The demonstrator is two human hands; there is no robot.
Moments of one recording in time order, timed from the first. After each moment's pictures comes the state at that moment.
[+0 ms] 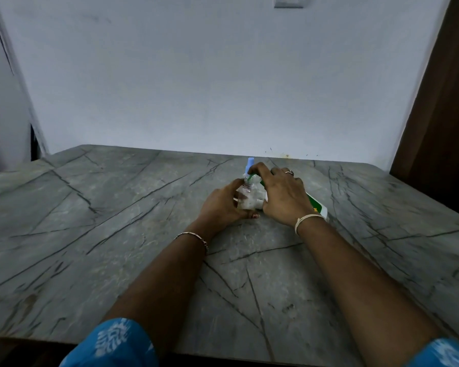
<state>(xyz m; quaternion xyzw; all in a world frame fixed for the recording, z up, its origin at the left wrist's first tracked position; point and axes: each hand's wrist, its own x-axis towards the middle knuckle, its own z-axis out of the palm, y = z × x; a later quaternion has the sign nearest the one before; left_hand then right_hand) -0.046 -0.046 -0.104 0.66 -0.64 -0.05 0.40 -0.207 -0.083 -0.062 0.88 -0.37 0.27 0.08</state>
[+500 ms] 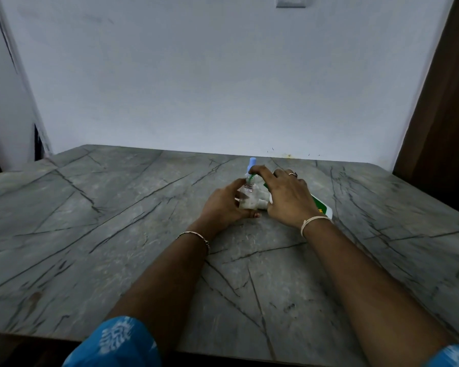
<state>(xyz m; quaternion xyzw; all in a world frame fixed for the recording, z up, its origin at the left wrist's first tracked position) -0.046 -0.044 -0.104 0.65 -0.64 -0.06 0.41 -0.215 -0.082 -0.063 0.89 -0.36 0.27 0.08</state>
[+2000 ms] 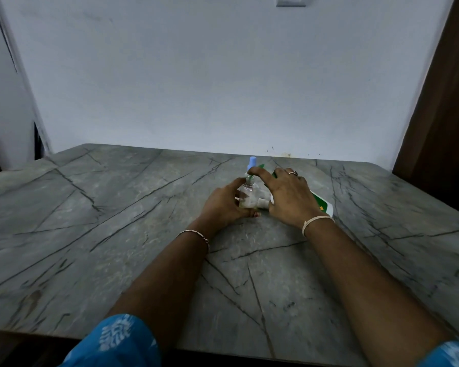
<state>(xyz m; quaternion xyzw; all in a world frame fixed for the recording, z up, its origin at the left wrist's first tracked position) -0.048 -0.042 -0.103 0.66 -0.63 -0.06 0.41 -0.217 -0.089 -0.066 0.90 -0.35 0.26 0.12</state>
